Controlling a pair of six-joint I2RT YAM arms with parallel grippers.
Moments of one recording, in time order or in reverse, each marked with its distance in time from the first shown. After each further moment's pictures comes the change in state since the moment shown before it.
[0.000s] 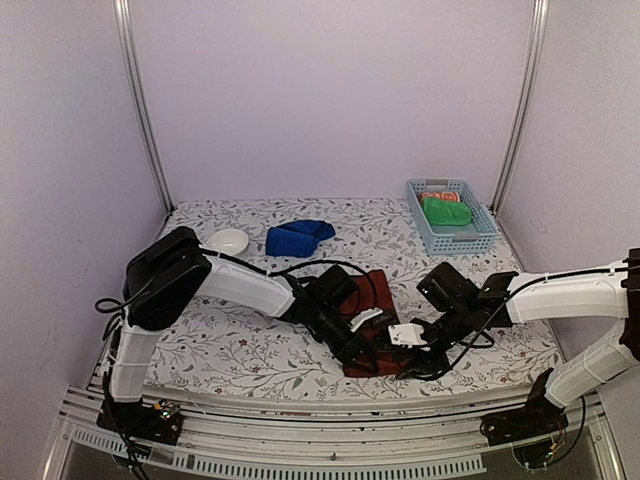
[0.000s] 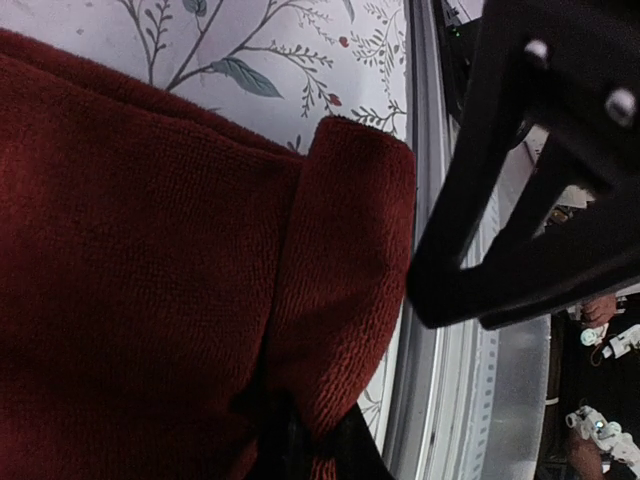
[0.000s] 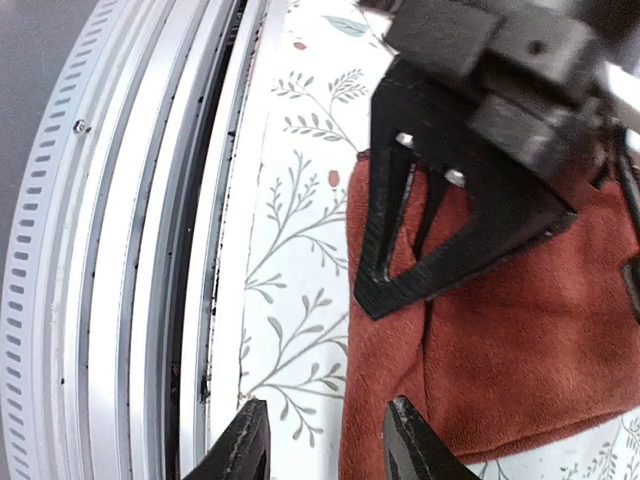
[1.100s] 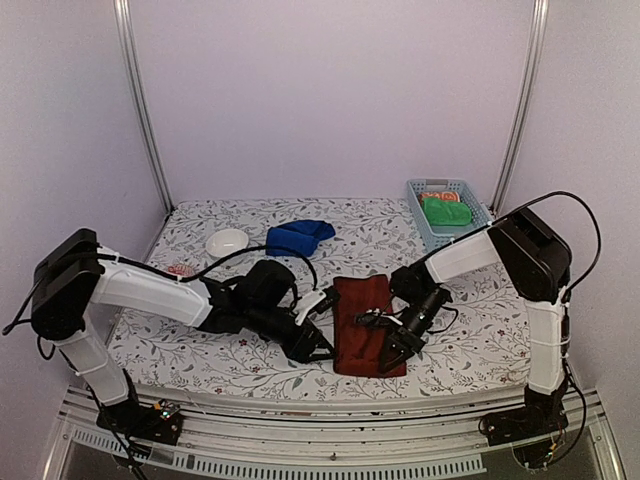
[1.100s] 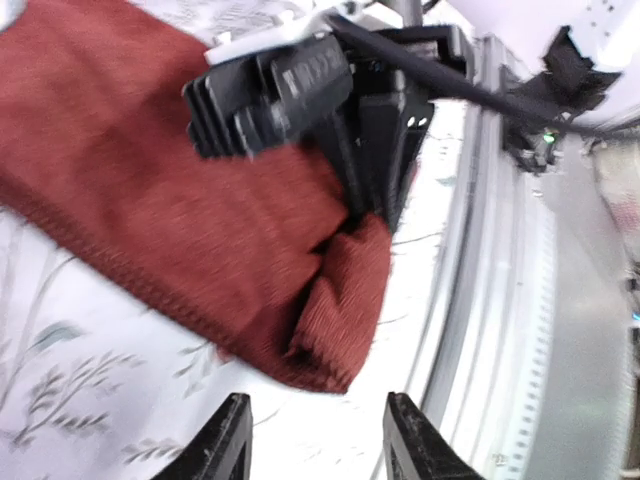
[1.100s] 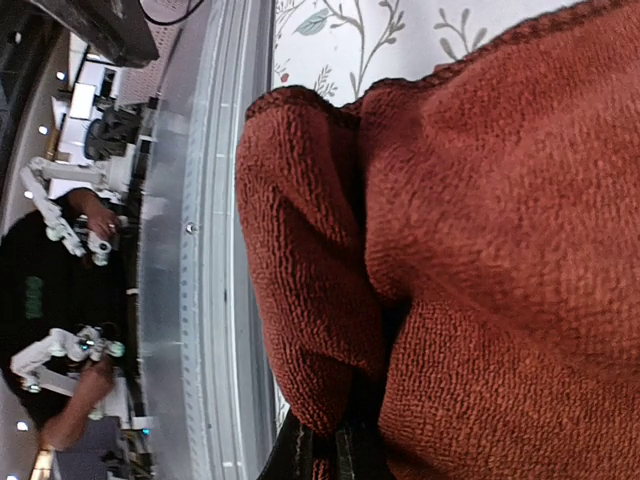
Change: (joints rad) left arm 0.037 -0.507 -0.515 0.215 -0.333 -0.064; right arm -0.181 0.713 0.469 -0.457 -0.491 -0.067
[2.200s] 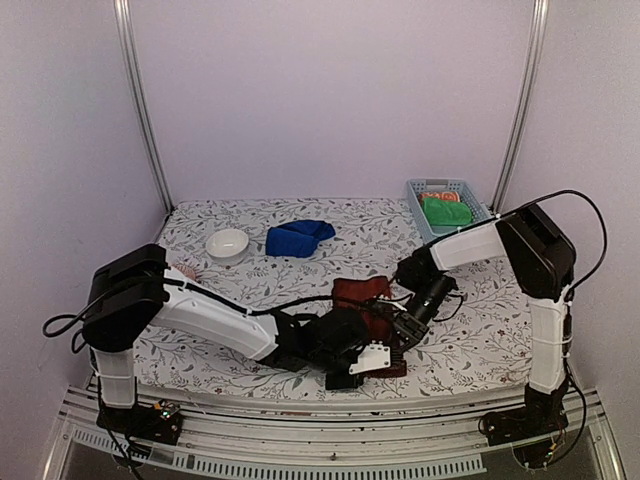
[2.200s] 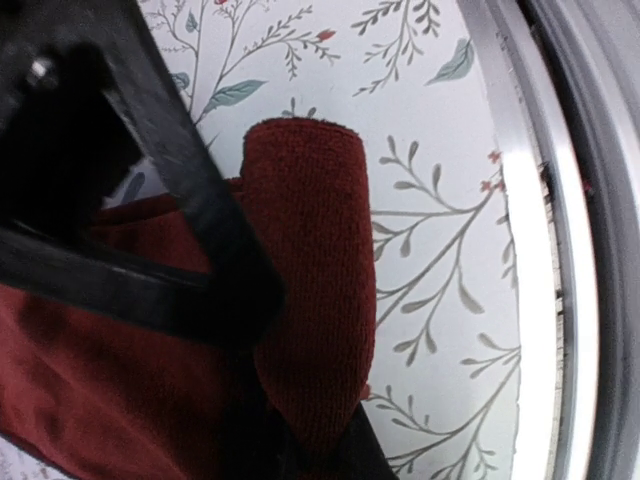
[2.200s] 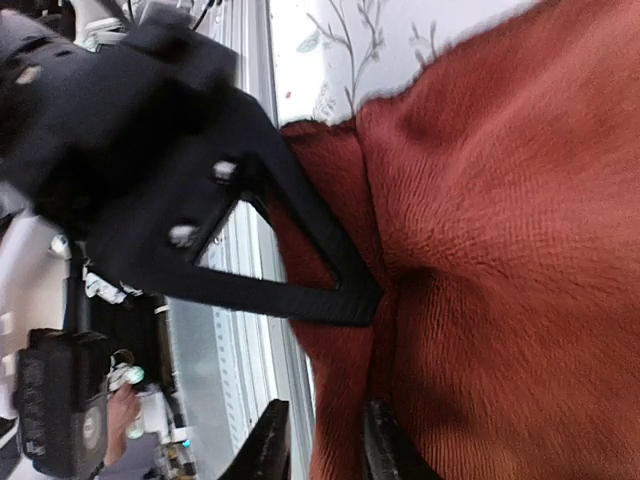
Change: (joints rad) left arm -0.293 0.293 0.270 -0.067 -0.533 0.672; right arm -0.049 0.069 0.111 -0.218 -0.062 0.037
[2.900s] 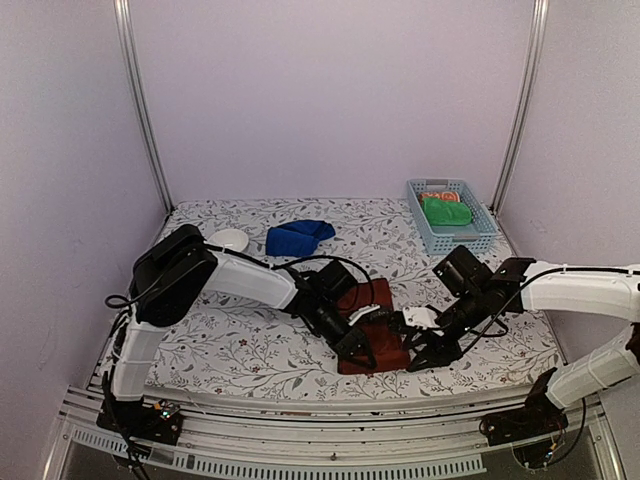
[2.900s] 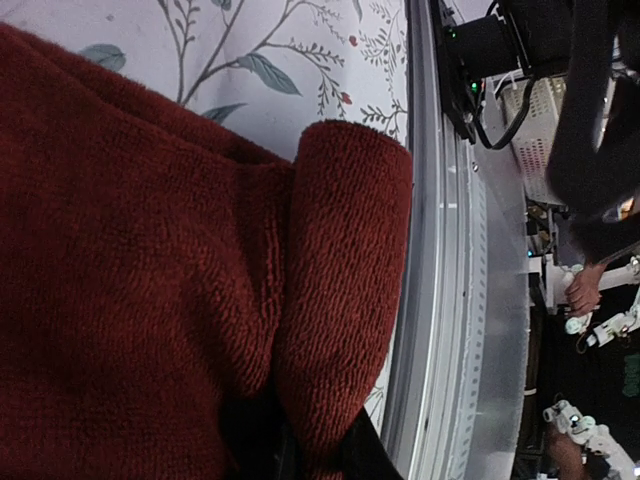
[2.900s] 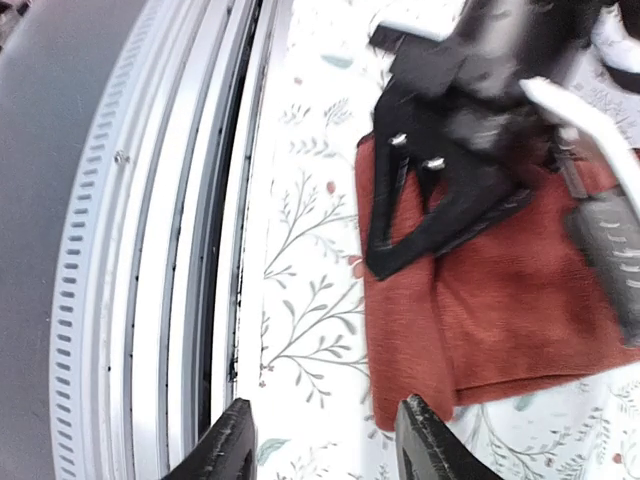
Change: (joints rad) left arm 0.302 0.260 0.312 -0.245 0.935 -0.586; right arm 0.103 -0.851 -0.513 0.509 0.420 0.008
